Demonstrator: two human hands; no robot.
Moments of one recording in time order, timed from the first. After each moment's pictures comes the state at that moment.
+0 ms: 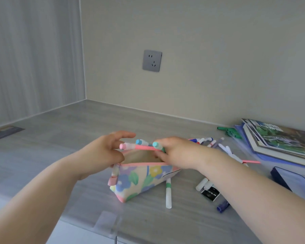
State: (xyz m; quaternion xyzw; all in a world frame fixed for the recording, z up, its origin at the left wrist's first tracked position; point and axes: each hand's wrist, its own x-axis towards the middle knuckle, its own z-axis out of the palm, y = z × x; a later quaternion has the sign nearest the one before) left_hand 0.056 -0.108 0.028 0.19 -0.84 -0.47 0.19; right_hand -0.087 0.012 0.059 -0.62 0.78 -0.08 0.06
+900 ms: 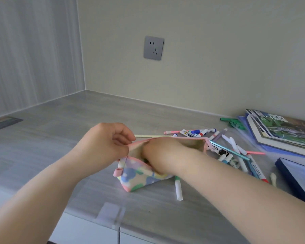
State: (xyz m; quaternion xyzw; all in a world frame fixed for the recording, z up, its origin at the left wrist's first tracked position) left_hand 0.059 -0.095 0.028 0.23 -0.83 -0.42 0.29; right_hand -0.066 -0.014 0.034 -0.65 0.75 0.09 -0.04
